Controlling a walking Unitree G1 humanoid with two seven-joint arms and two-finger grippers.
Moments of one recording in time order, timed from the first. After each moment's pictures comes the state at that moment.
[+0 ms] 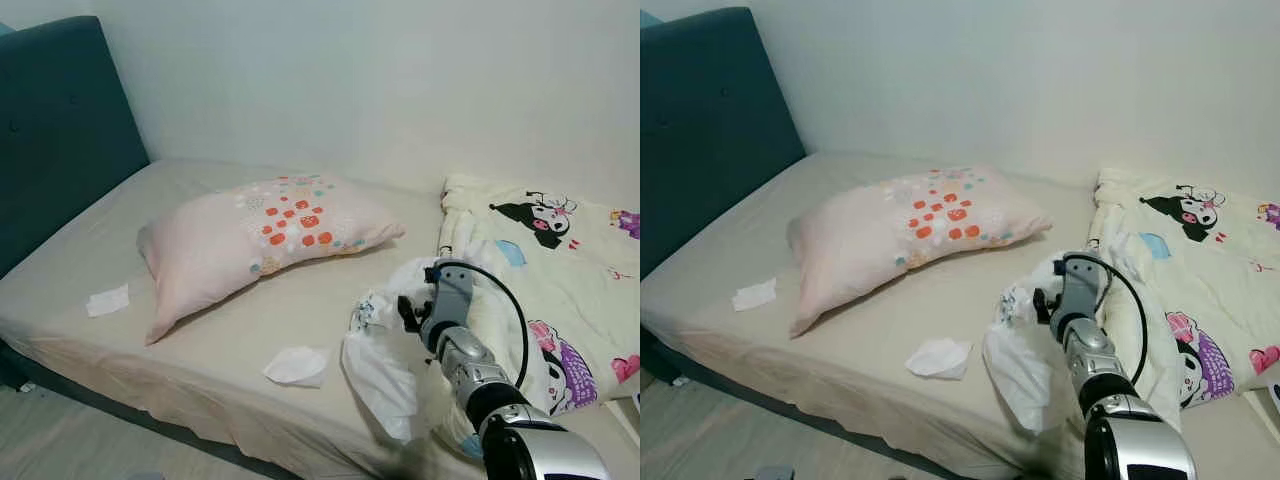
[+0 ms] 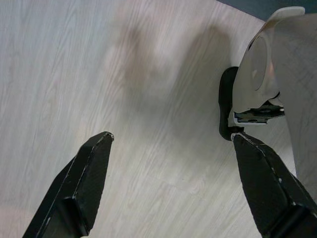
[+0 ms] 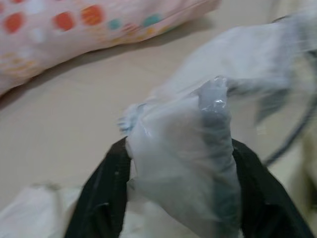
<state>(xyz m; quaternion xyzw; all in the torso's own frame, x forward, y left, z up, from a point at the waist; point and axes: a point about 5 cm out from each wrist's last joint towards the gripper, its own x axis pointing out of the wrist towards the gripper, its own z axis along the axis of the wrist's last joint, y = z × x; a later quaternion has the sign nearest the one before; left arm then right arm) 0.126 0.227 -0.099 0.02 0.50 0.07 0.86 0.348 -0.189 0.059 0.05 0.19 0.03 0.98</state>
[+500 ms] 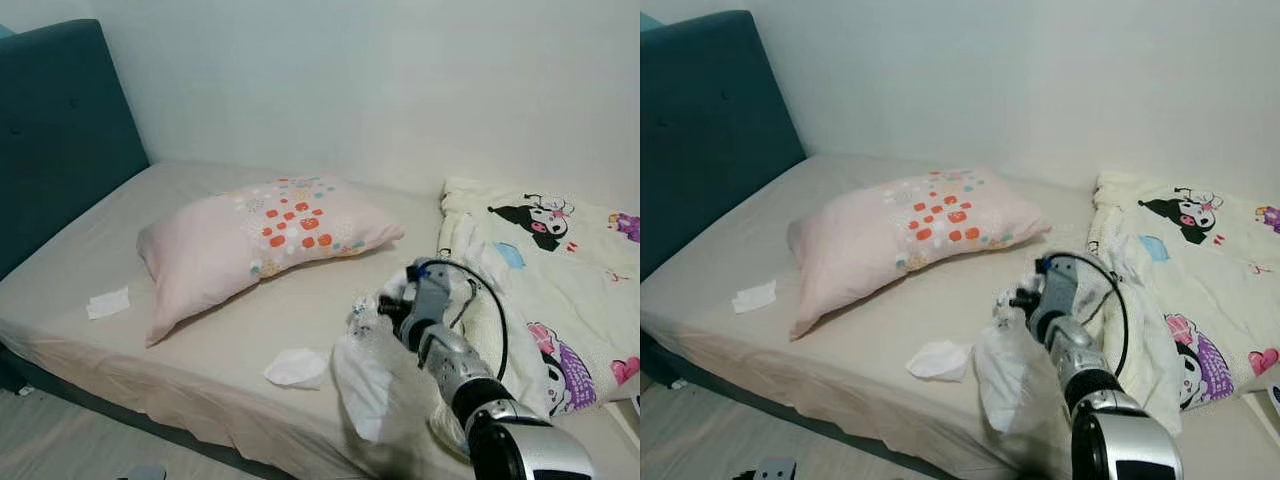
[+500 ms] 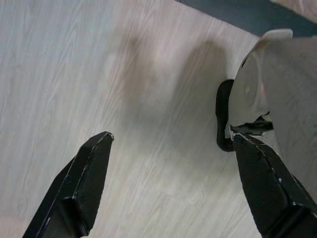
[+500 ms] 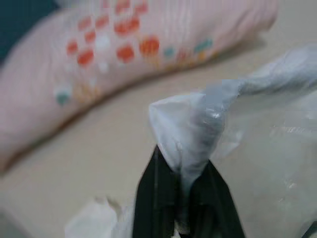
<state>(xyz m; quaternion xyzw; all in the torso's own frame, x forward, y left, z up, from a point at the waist) 0.138 0.227 -0.095 0.02 0.49 0.07 0.87 0.361 -0.174 0.079 0.12 0.15 0.08 0.98</state>
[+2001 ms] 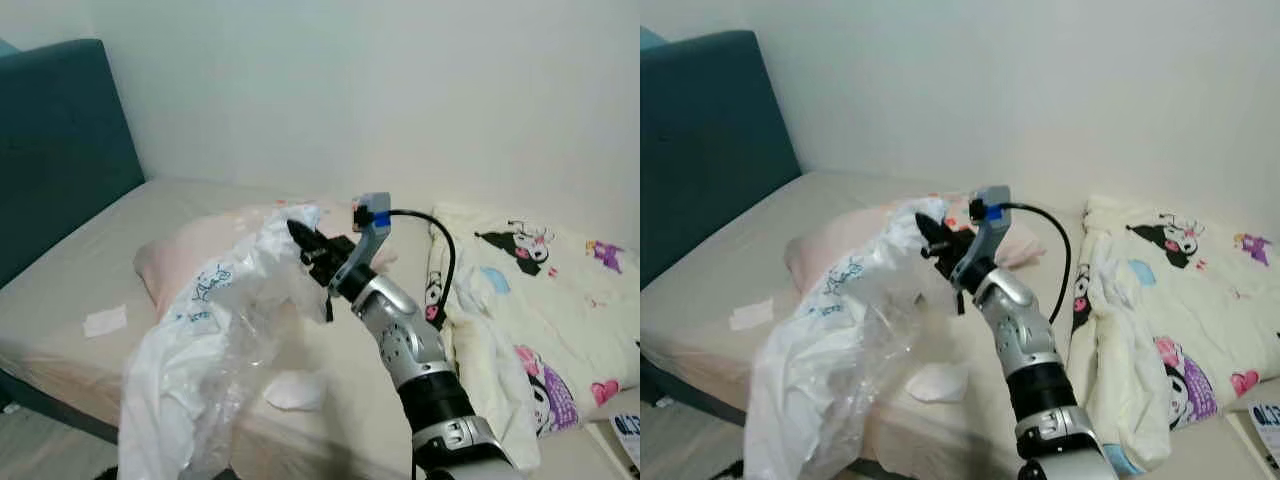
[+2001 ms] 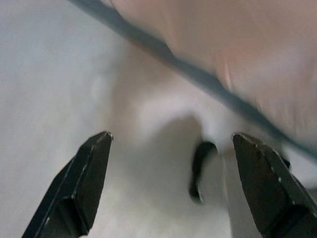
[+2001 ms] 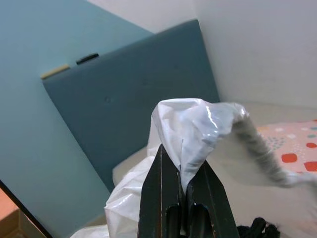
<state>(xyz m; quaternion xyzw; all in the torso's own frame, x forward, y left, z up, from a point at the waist) 0.180 0.244 -0.072 -0.03 0.41 0.16 0.90 0.349 -0.059 0.171 0.19 -0.03 0.35 0.92</state>
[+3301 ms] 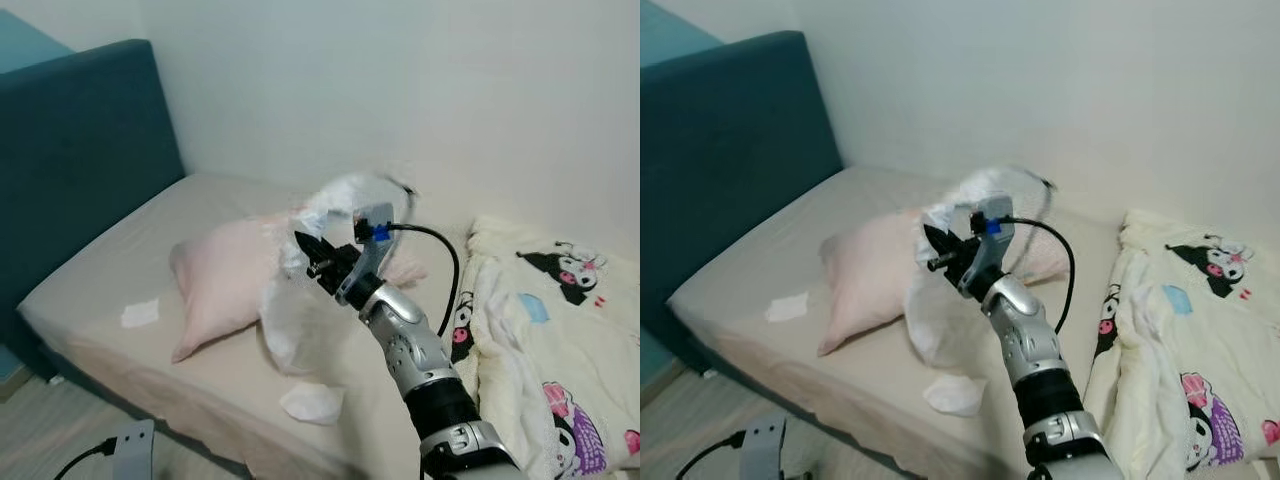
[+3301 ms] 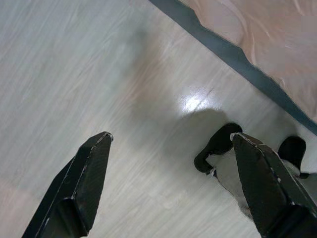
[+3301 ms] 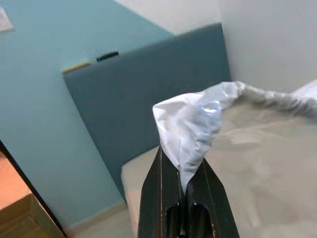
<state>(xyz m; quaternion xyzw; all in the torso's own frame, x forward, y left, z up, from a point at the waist) 0.180 0.239 -0.077 -0.01 0.47 0.14 0.87 0.345 -0.069 0.167 0.15 -0.07 0.36 0.92</state>
